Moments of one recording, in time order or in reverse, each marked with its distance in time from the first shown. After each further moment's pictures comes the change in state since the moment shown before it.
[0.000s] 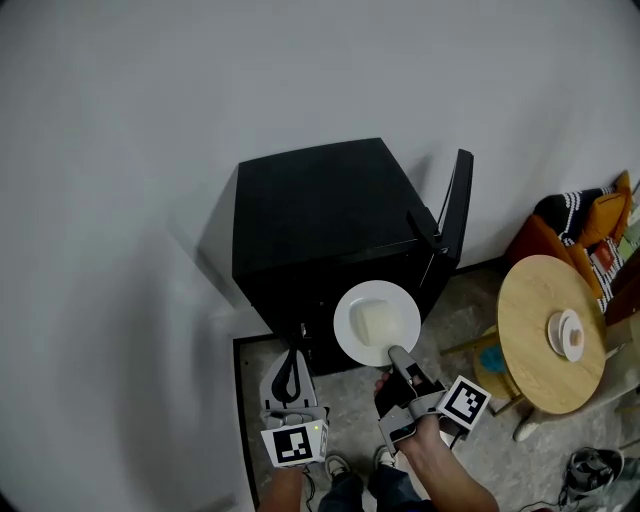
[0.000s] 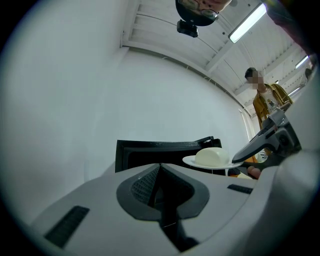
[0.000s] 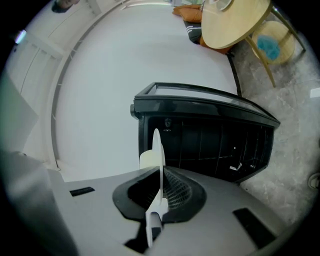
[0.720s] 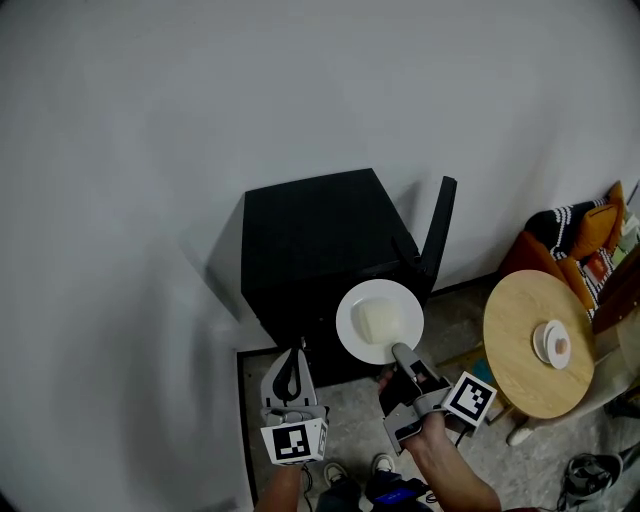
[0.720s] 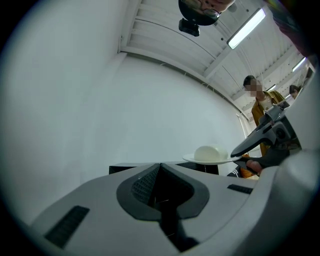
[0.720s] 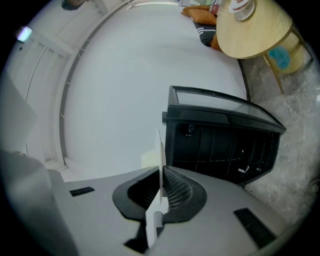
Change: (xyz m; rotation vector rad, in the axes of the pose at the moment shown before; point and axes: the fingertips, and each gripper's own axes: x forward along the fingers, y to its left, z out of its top) left arm -0.006 -0.019 0.076 0.004 -0.053 -0.026; right arm -0.028 0.086 0.015 -0.048 0.010 0.050
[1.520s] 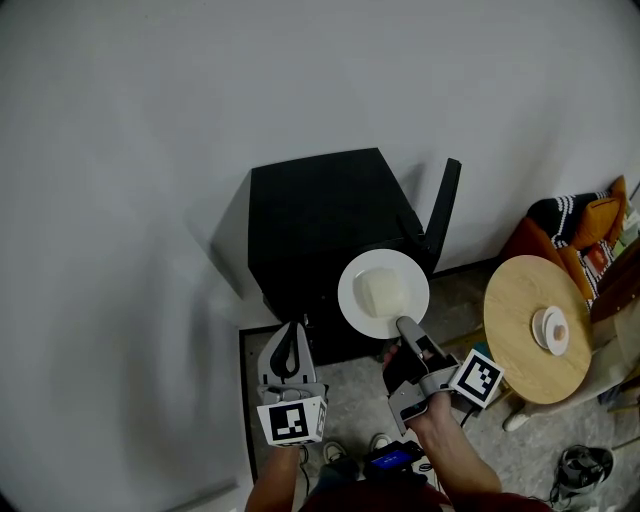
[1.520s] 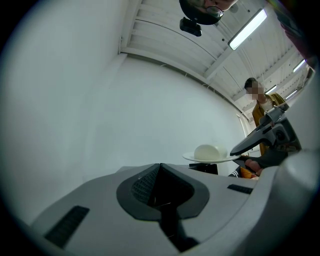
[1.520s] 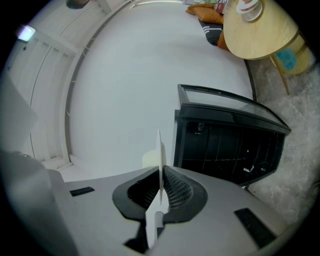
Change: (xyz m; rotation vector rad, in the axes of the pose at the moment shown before) left arm -0.010 0.007 0.026 -0.004 -0.003 0.004; right arm -0.005 0.031 -0.008 -0.032 0.020 0.049
